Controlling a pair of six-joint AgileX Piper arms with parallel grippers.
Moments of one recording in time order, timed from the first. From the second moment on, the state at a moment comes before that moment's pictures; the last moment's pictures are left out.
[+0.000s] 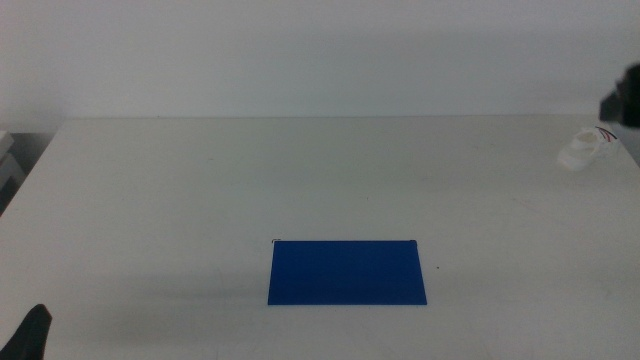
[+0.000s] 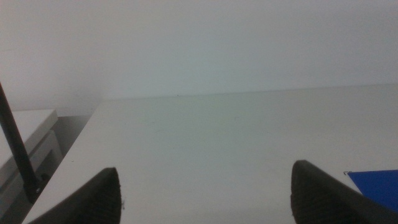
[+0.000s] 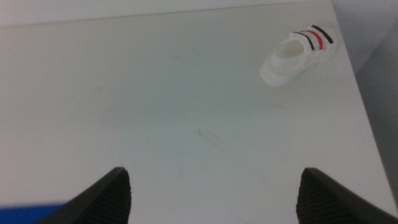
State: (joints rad) left arm -0.03 -0.01 0.03 -0.07 0.11 0.08; right arm 0.02 1.24 -1.13 -0.01 0.71 0.16
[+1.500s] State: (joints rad) left arm -0.03 -0.01 0.03 -0.07 0.11 0.08; right arm 0.01 2.13 -2.19 -0.31 1.24 0.82
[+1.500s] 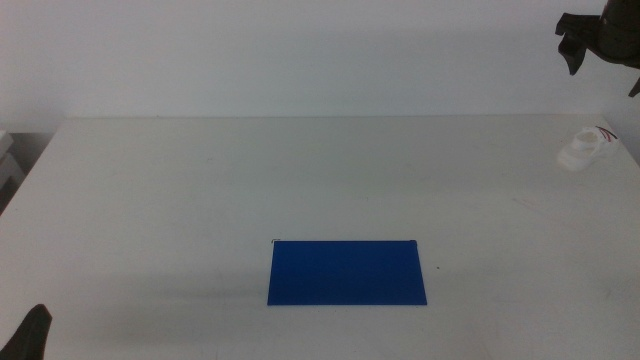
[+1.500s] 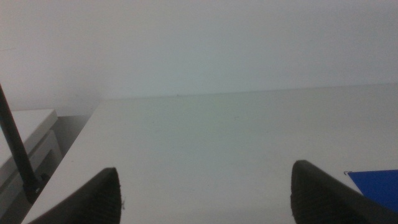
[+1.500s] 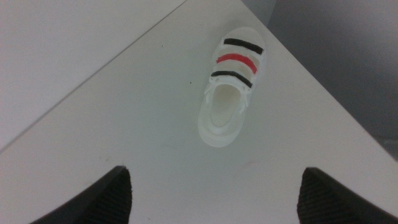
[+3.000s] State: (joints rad) left arm -0.03 -0.01 0.03 -0.07 0.11 0.08; right arm -0.14 2.49 -2.38 -0.17 1.21 1.18
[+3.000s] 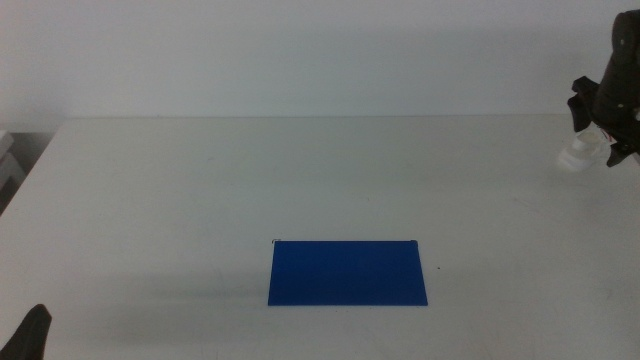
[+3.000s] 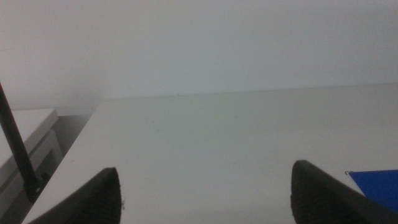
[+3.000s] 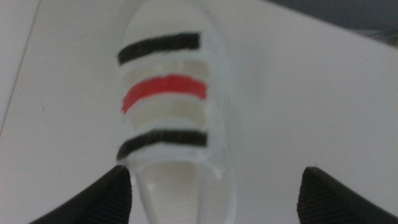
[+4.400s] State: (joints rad) left arm -0.03 -0.01 0.03 -0.07 0.11 0.08; right arm -0.15 2.47 -2.52 -0.16 1.24 1.20
